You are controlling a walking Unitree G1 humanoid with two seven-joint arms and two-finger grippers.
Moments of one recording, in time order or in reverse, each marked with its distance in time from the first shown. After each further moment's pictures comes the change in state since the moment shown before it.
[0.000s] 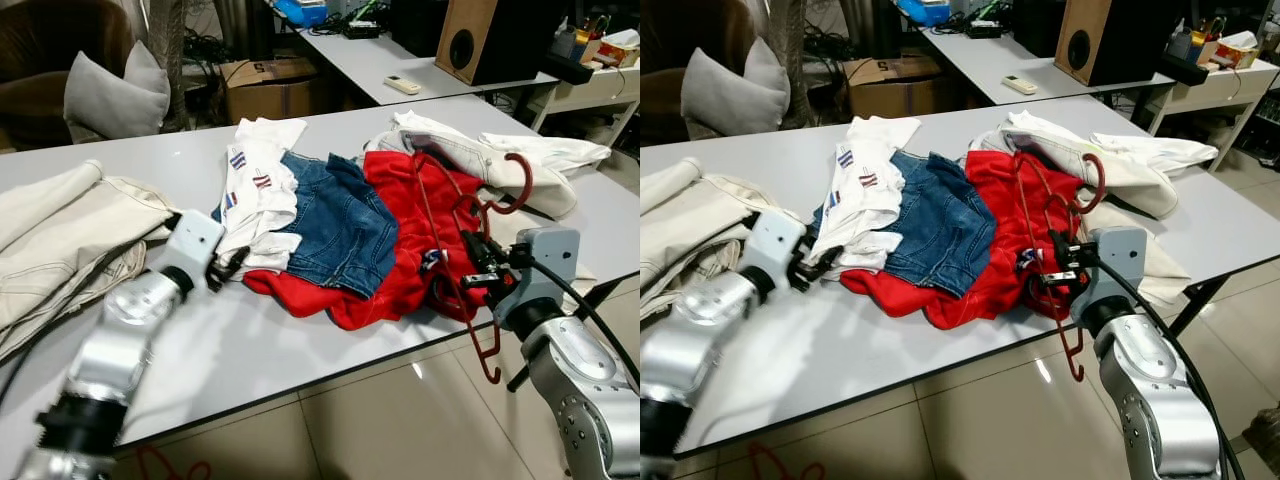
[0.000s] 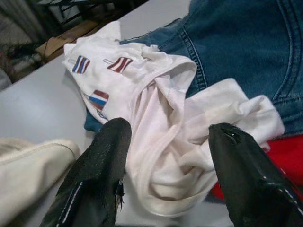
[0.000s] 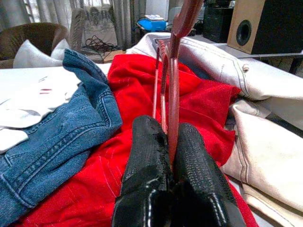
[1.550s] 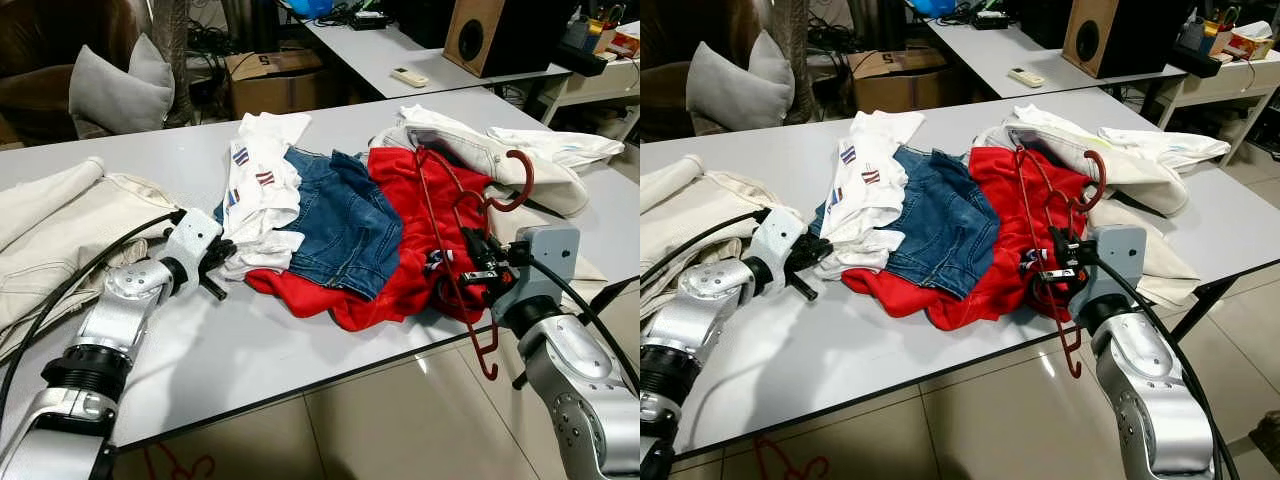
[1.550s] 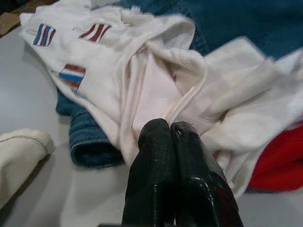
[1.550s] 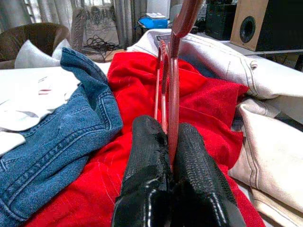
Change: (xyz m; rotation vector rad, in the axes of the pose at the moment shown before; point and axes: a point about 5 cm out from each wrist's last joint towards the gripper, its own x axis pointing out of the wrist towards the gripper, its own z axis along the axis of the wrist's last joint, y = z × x) left arm 0.024 0.015 -0.022 -0.039 0.049 -0.129; right arm 0.002 0.002 0.000 0.010 -0.014 -0.007
